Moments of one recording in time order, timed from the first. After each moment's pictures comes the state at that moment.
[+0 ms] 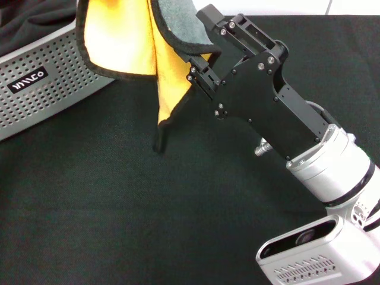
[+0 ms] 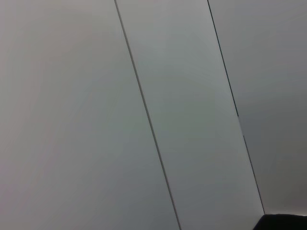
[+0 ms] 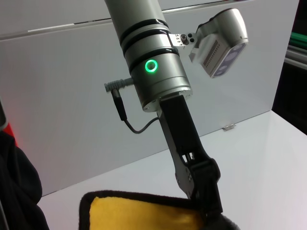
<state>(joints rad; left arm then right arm) -0.09 -2.10 1.19 1.81 1.59 1.15 -1.75 0.36 2.03 -2.55 -0.91 0.44 -1.20 -1.18</state>
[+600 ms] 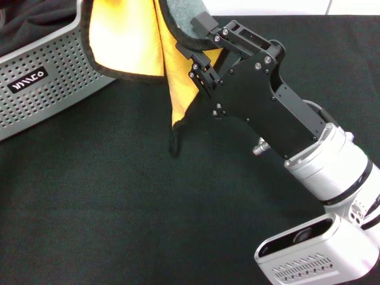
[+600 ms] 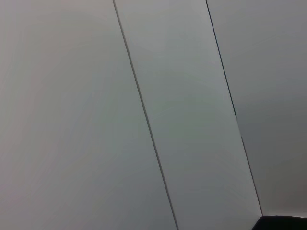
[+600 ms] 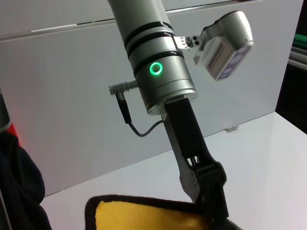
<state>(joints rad) -0.10 -2.10 1.19 1.80 1.59 1.15 -1.75 0.37 2.03 -2.55 -0.91 0.44 -1.19 -1.18</state>
